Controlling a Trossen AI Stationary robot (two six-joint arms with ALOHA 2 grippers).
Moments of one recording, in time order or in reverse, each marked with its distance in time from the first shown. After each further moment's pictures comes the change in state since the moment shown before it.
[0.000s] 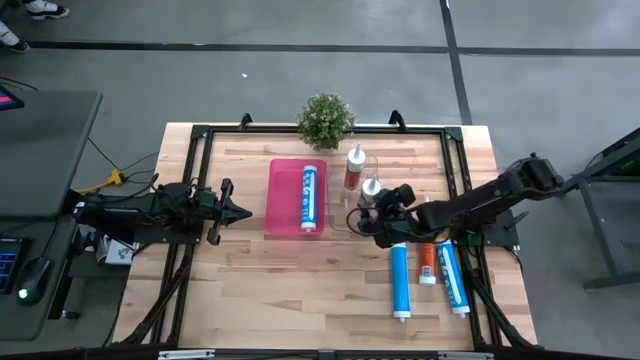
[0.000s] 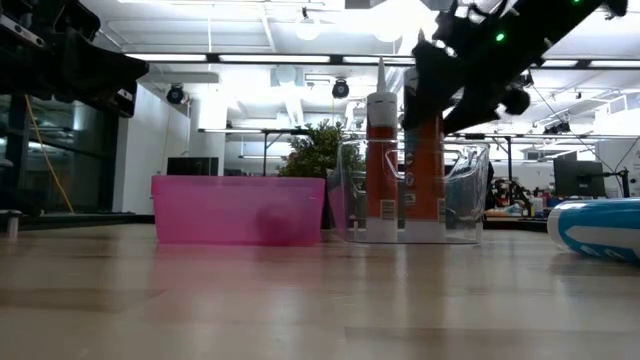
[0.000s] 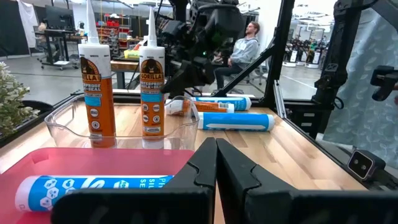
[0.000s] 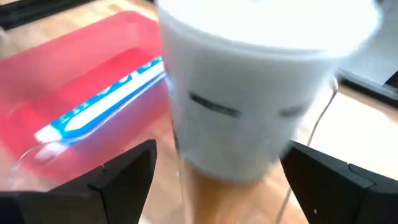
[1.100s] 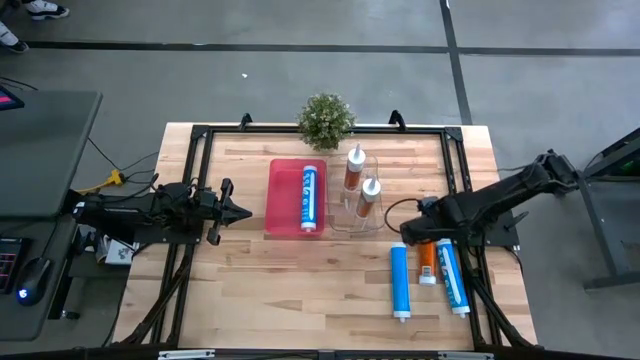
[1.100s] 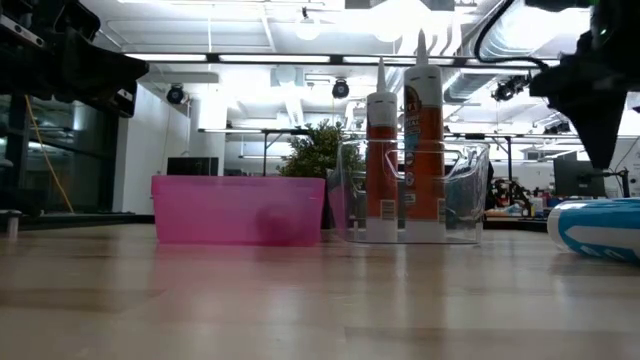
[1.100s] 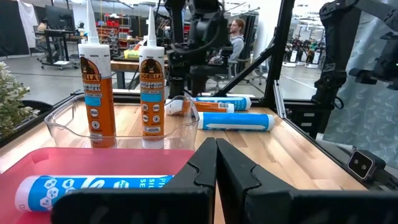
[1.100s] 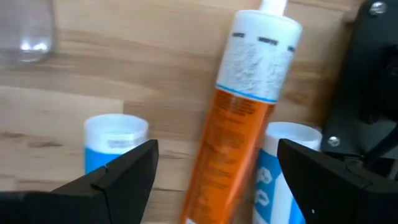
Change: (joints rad) left arm 0.000 0.000 0.000 0.000 0.000 0.000; right arm 0.029 -0.210 -0.007 -0.806 -0.864 0.862
